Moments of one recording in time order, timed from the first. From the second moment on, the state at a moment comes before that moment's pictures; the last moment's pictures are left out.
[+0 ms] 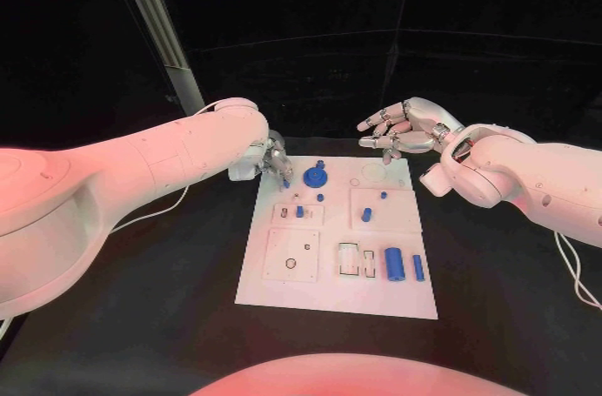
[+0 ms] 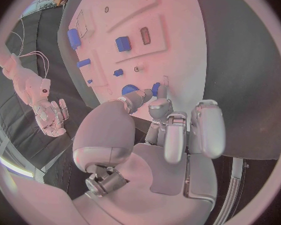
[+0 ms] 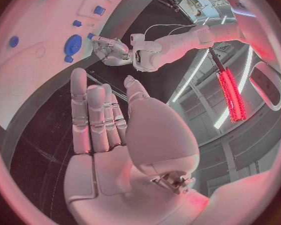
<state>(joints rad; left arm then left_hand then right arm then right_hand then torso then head) 1.34 -0.34 -0.13 0.81 -1.01 0.35 -0.43 1.09 -0.06 0.60 -0.08 0.40 0.95 0.10 0.52 0.35 1.27 -0.01 1.17 0.89 1.46 -0.07 1.57 1.31 0.06 1.47 0.04 1.34 1.31 1.28 -0.76 -0.04 1.35 -0.74 -0.20 0.24 1.40 0.00 -0.08 0.12 0.34 0.81 0.19 0.21 0.08 0.92 0.10 0.78 0.56 1.27 0.02 0.97 0.81 0.18 1.11 0.13 0.84 0.45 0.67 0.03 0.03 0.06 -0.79</state>
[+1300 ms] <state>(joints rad) 1.36 -0.65 -0.19 1.26 -0.82 0.16 -0.45 1.10 -0.07 0.61 -0.07 0.45 0.97 0.10 0.52 0.35 1.28 0.00 1.18 0.94 1.47 -0.07 1.57 1.31 0.06 1.47 0.04 1.35 1.31 1.28 -0.77 -0.04 1.35 -0.74 -0.20 0.24 1.40 0.00 -0.08 0.12 0.34 0.81 0.19 0.21 0.08 0.92 0.10 0.78 0.56 1.27 0.02 0.97 0.81 0.18 1.11 0.13 0.84 0.45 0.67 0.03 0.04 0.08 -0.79</state>
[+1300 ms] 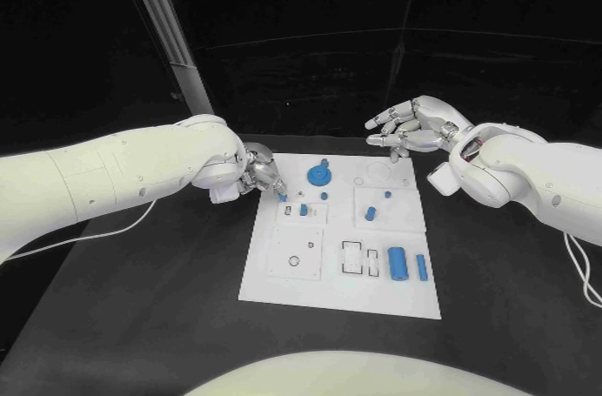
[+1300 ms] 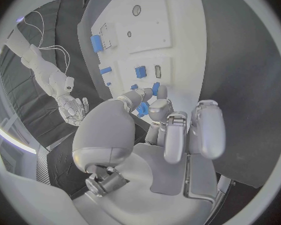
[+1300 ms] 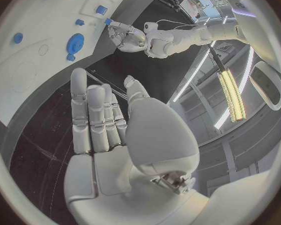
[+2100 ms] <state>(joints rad) 1.34 -0.70 -0.23 1.40 -0.87 -0.04 -0.49 1.10 -0.08 0.61 -0.06 0.45 0.97 0.10 0.53 0.35 1.29 0.00 1.18 0.94 1.47 -0.08 1.57 1.31 0.06 1.47 0.04 1.35 1.31 1.28 -0.78 -0.04 1.35 -0.74 -0.20 0.24 1.40 0.00 -0.08 0.12 0.34 0.81 0.19 0.21 0.08 0.91 0.11 0.79 0.55 1.26 0.03 0.97 0.81 0.18 1.11 0.13 0.84 0.45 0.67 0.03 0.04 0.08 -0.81</state>
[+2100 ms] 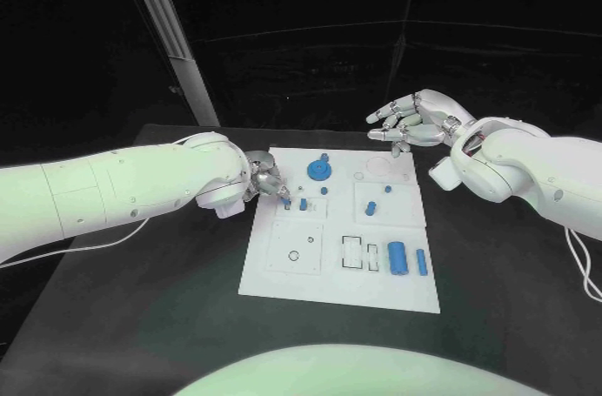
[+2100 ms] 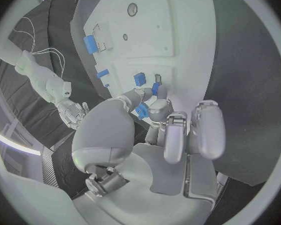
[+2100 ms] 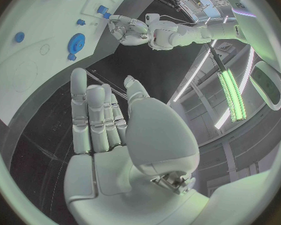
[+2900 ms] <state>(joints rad) 1.34 -0.69 -0.23 1.41 -0.93 0.02 -0.51 1.09 -0.10 0.62 -0.06 0.46 0.98 0.09 0.53 0.35 1.31 -0.01 1.18 0.95 1.47 -0.08 1.57 1.31 0.06 1.46 0.03 1.36 1.31 1.28 -0.77 -0.04 1.35 -0.74 -0.20 0.24 1.40 0.00 -0.08 0.12 0.34 0.81 0.19 0.21 0.08 0.91 0.11 0.79 0.55 1.26 0.03 0.97 0.81 0.18 1.11 0.13 0.84 0.45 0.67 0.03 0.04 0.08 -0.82</state>
